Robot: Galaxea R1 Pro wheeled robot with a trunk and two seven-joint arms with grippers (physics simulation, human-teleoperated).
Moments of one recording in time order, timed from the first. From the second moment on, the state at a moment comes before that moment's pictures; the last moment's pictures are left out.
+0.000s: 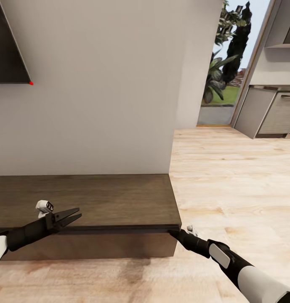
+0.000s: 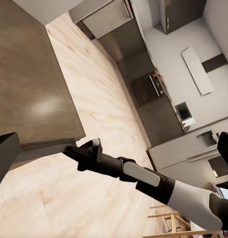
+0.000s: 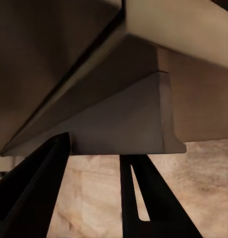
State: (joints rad) left arm -0.28 0.45 0.16 -1.39 0.95 0.99 -0.90; right arm -0.69 -0.17 0.57 -0.33 -1.15 0.39 0.70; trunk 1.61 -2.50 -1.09
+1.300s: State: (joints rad) left arm -0.28 0.45 0.16 -1.39 0.95 0.99 -0.90; right arm -0.69 -0.16 0.56 -0.34 -1.15 0.38 0.68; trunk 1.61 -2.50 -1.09
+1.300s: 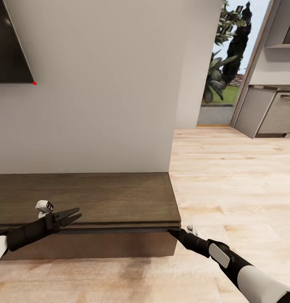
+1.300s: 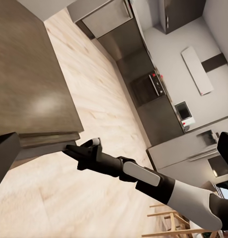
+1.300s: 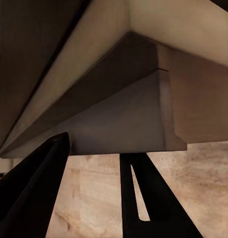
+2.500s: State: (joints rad) left arm -0.28 0.45 0.16 -1.39 0.95 0.99 -0.90; right arm -0.69 -0.16 0.56 -0.32 -1.16 0.38 0.70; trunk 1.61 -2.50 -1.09
